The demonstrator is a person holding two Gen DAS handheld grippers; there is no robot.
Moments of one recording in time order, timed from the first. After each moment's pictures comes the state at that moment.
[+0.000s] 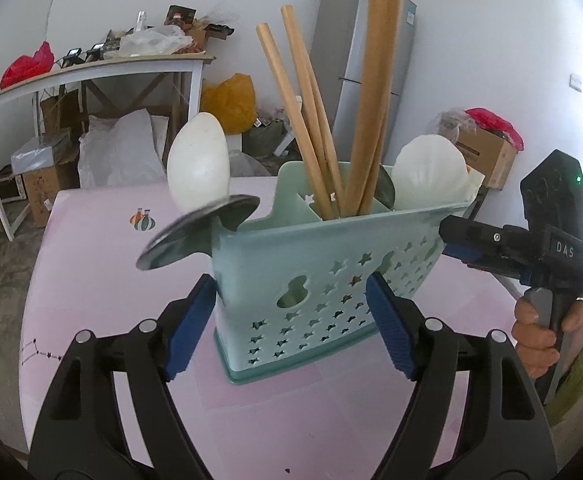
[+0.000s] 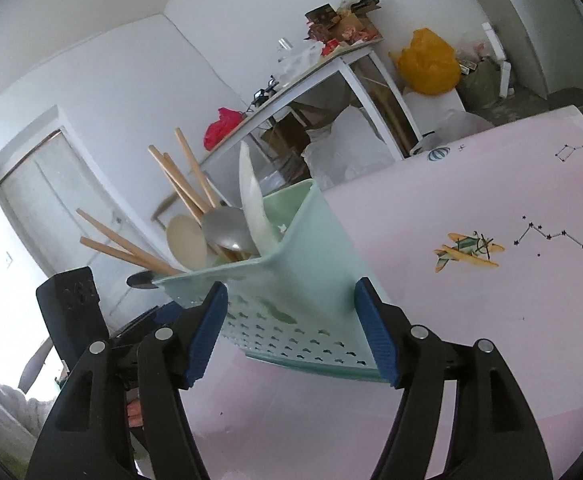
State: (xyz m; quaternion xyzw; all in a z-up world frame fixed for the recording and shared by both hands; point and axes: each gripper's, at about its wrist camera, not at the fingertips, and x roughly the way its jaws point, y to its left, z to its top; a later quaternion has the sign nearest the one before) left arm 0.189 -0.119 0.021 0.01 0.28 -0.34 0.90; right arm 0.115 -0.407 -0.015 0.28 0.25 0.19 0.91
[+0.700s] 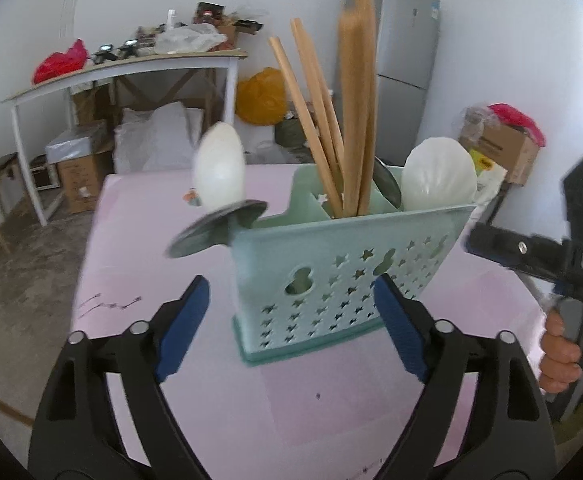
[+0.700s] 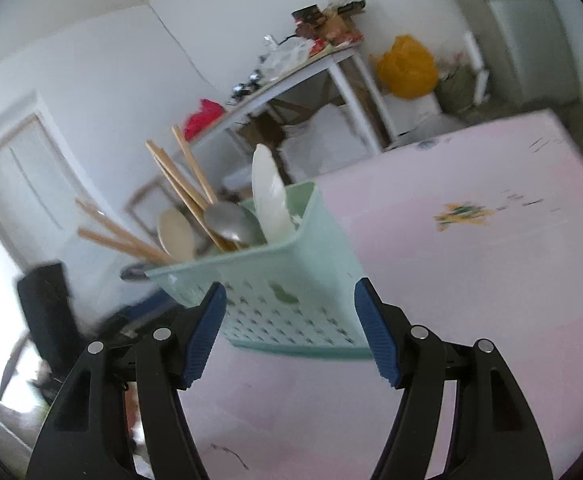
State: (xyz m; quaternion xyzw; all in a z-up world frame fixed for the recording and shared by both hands) left arm 0.139 -0.070 0.039 0.02 0.30 -0.27 0.91; right arm 0.064 -0.347 0.011 0.23 0.28 0.10 0.93
